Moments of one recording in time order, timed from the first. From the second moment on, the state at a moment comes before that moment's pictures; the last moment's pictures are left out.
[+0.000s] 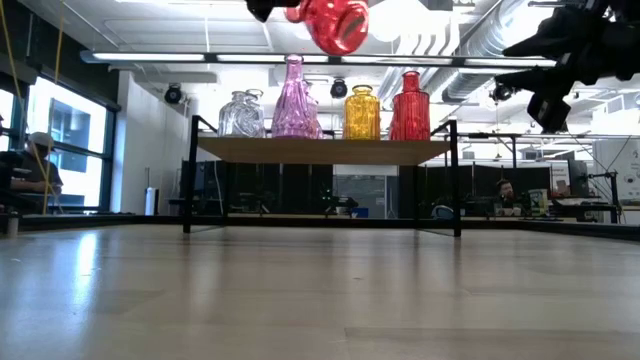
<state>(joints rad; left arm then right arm) 0.00 1.31 1.19 -0.39 0.07 0.23 -0.08 0.22 0.21 -0.09 -0.09 0.70</state>
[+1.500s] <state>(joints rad) -0.13 1.34 1.19 -0.15 0.02 0.16 -0.08 0.23 0.21 -0.10 0.01 1.05</state>
